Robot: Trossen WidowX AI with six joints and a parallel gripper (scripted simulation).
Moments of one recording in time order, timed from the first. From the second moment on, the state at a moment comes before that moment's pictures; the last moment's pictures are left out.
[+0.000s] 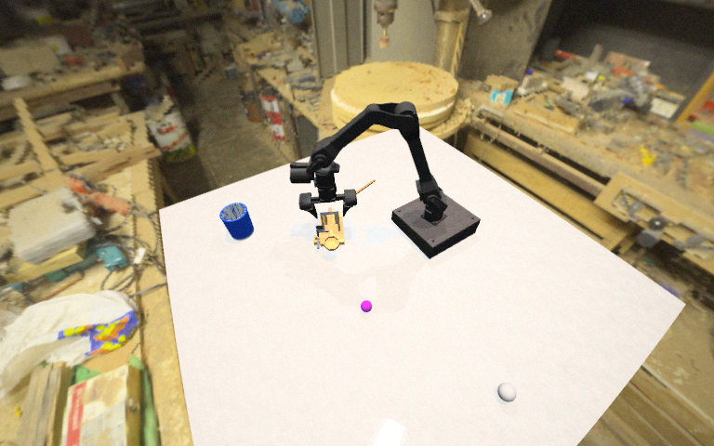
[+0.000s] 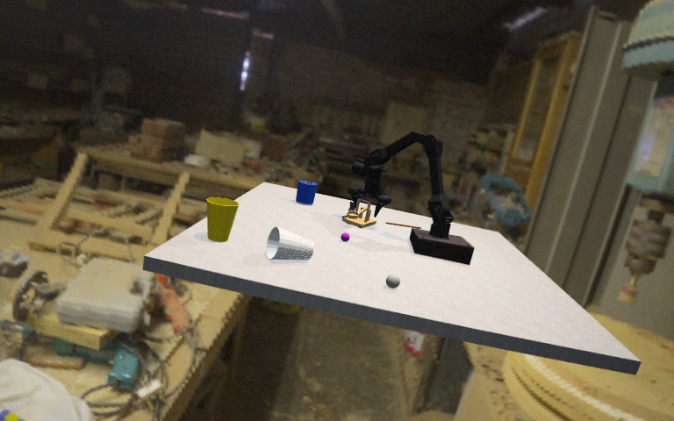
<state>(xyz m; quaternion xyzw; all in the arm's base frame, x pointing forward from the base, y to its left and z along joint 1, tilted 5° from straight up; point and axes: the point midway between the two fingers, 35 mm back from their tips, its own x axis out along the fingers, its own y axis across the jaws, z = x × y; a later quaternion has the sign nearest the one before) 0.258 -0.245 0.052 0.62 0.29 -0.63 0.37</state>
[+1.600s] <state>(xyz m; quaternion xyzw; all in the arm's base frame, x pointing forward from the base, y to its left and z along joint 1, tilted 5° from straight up) 0.259 -0.241 0.087 0.51 0.45 -0.53 0.51</state>
